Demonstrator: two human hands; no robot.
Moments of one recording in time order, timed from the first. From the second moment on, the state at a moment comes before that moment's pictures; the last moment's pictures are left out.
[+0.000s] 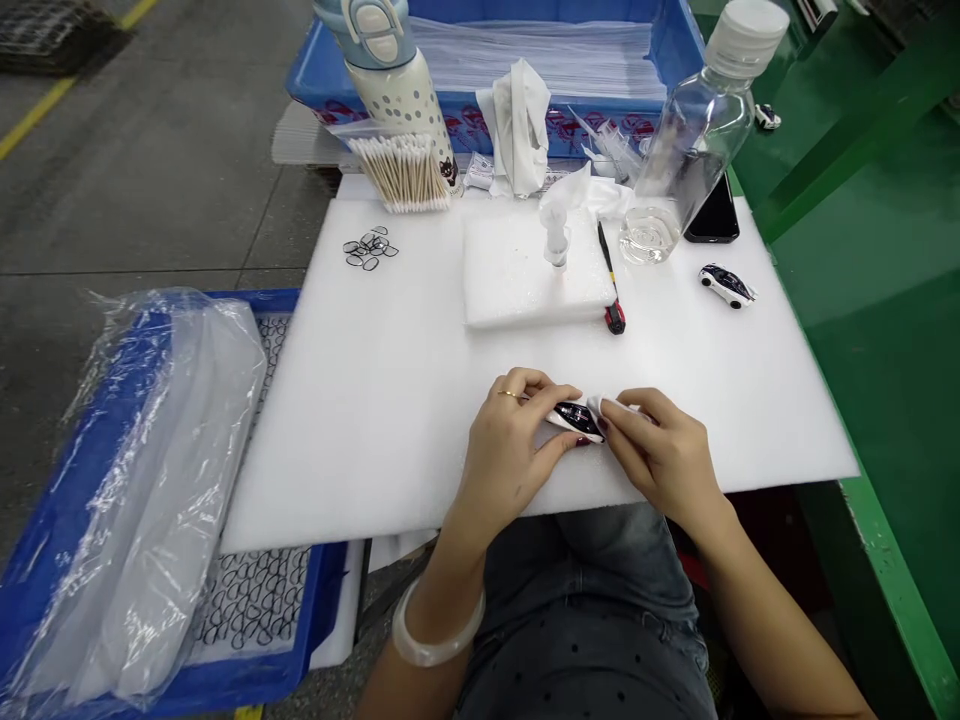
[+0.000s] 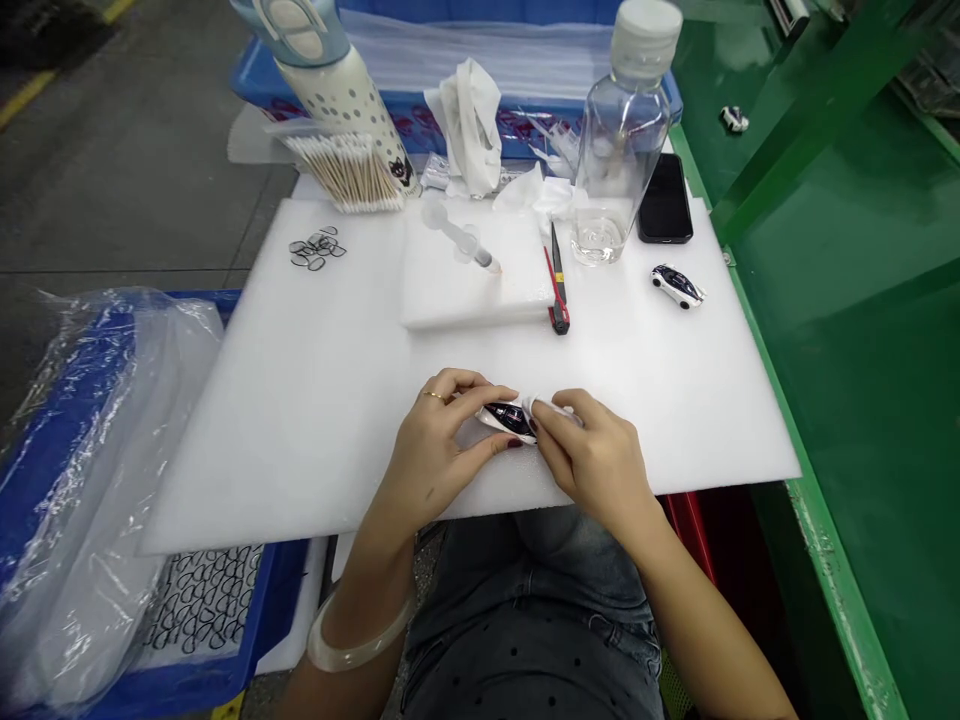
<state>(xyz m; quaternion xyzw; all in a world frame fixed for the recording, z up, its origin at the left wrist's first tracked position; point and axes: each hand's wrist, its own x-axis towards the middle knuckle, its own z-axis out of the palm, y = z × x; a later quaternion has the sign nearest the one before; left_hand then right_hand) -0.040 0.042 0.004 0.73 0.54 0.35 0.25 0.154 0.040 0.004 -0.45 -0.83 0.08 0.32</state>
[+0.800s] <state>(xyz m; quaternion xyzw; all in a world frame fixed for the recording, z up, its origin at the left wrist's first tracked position) -0.053 0.039 0.000 0.66 0.56 0.41 0.29 0.182 0.073 0.049 -0.51 -0.81 -0.01 0.30</state>
